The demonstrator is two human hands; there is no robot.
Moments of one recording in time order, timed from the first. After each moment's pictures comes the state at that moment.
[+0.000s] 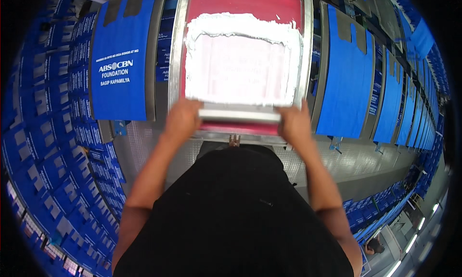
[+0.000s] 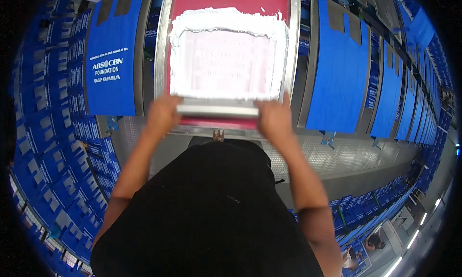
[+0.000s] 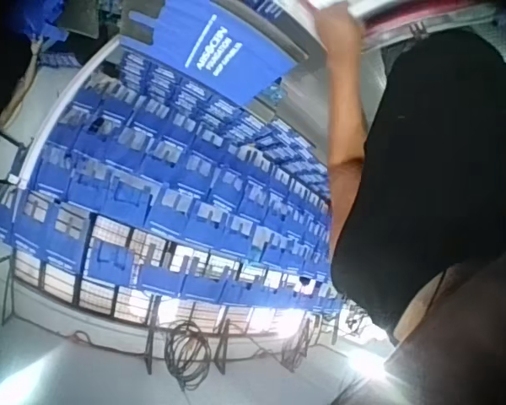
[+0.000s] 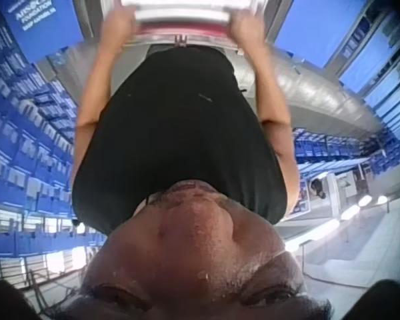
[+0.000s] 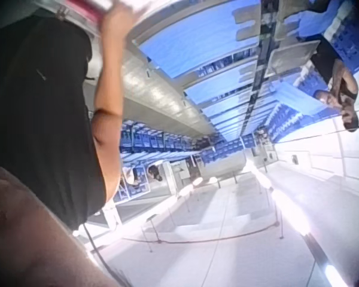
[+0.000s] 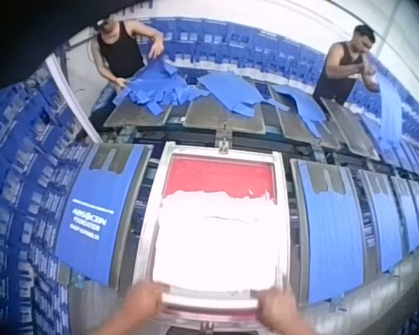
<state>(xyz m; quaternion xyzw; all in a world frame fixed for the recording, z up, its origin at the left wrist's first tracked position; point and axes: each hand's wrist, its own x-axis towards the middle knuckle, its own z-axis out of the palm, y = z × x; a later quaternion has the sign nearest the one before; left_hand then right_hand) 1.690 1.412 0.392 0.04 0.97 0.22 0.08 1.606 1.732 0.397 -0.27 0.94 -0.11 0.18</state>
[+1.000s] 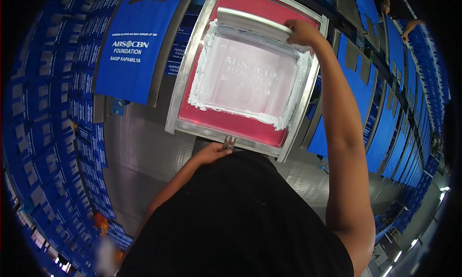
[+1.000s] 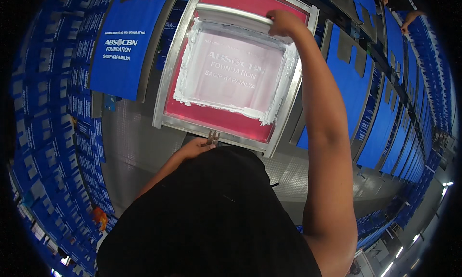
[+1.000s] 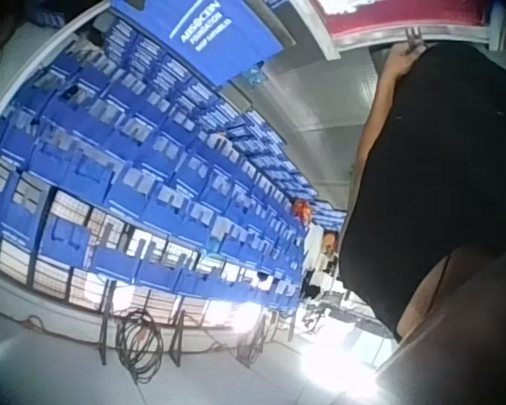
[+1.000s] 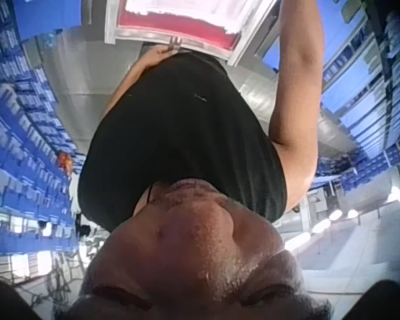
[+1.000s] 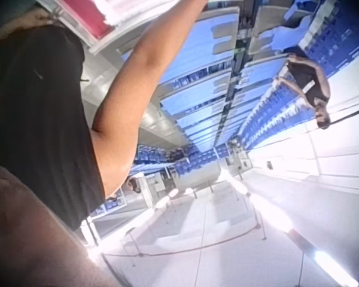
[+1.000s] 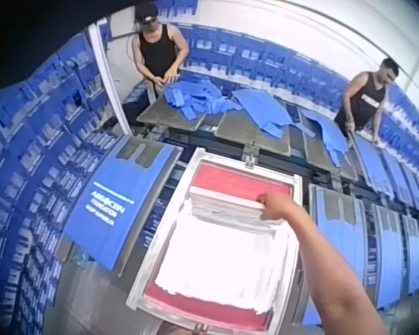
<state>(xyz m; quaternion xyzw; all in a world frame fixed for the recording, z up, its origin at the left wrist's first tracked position) 1.814 1.515 0.291 -0.20 0.58 0.70 0.36 1.331 1.640 0.395 -0.34 0.91 -0.12 0.22</state>
